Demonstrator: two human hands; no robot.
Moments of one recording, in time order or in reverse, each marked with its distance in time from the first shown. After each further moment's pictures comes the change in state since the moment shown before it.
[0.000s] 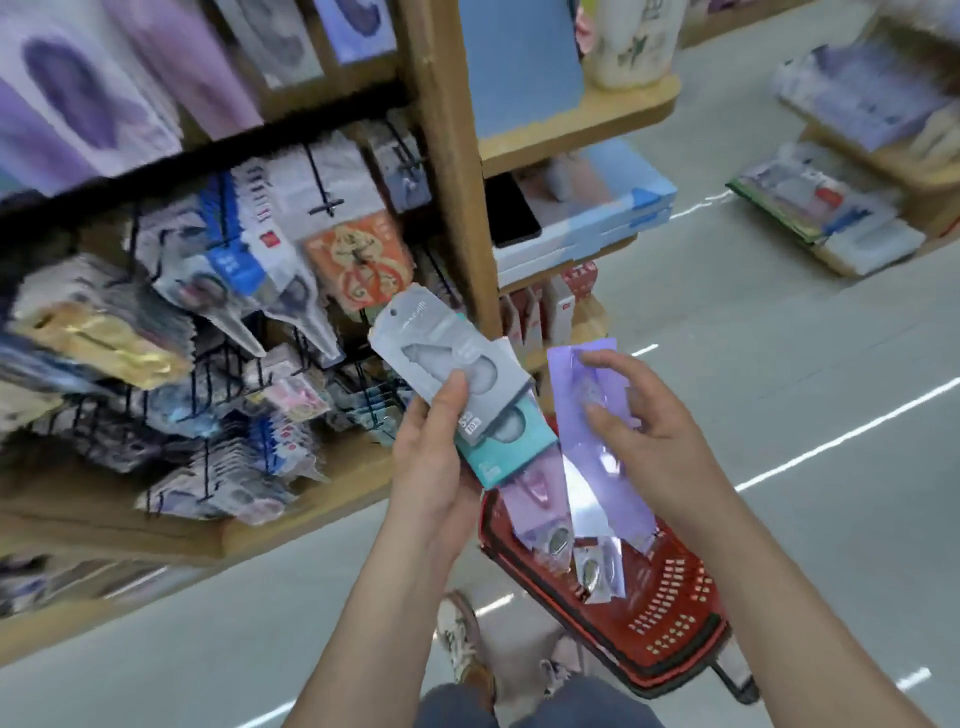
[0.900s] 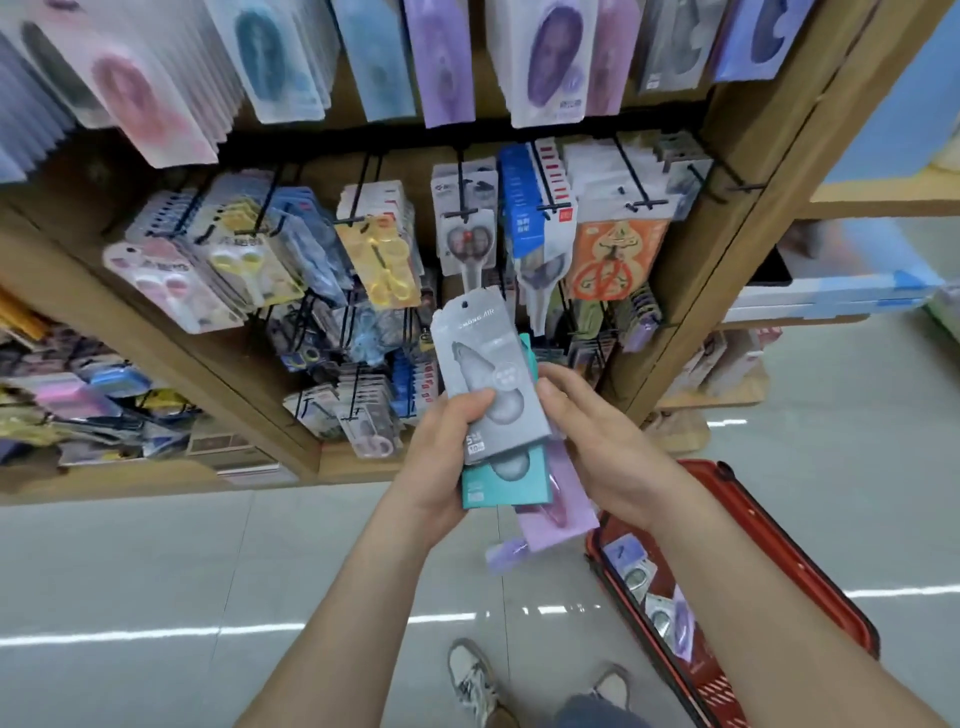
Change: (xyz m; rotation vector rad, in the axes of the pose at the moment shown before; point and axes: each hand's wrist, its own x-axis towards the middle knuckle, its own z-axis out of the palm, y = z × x) left_hand -0.023 0.136 -0.225 0.031 -0.027 0.049; right_hand -0.008 -0.063 0.276 0.269 -0.591 0.333
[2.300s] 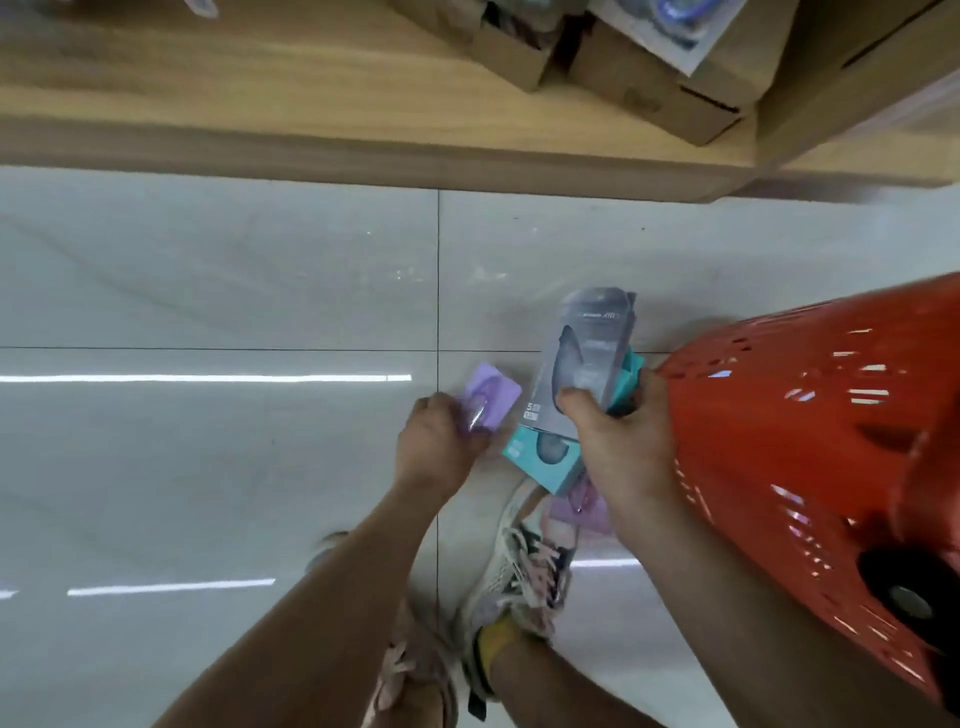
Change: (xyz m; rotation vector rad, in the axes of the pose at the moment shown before) left_hand 0.380 -0.708 -0.342 1.196 0.212 -0.346; right_hand 0.266 0.663 -0.242 -0.395 0.834 0.392
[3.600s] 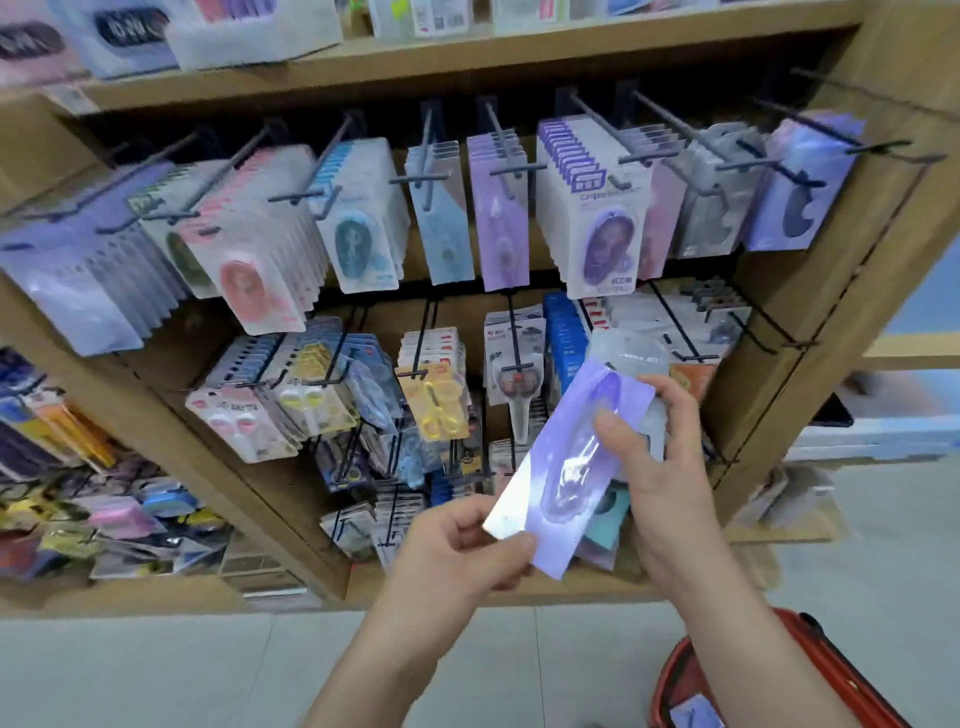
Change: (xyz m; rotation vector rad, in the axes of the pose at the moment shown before) left_hand -0.599 0.397 -0.623 -0.786 -0.032 0.606; right_hand -0.465 -0.583 -0.317 0.717 -0.337 -0.815
